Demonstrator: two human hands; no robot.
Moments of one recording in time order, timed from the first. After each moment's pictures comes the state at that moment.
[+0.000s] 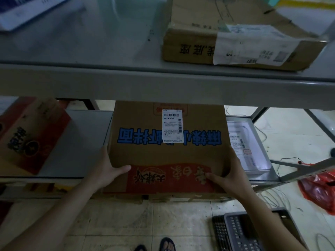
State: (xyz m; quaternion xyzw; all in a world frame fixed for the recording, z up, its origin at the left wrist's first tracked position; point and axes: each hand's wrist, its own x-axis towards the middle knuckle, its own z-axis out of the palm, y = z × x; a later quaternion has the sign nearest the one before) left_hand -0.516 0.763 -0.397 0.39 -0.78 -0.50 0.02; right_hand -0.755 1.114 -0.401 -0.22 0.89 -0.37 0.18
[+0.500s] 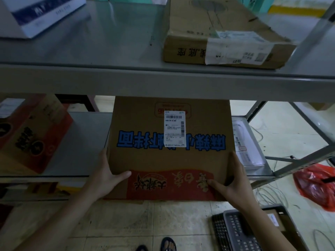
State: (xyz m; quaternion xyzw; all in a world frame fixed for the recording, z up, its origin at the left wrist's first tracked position) left_hand -0.481 0.798 -0.370 0.34 -0.80 -0.49 0.08; right_hand -0.701 1.147 -0.387 -0.21 0.89 -0.38 0.12
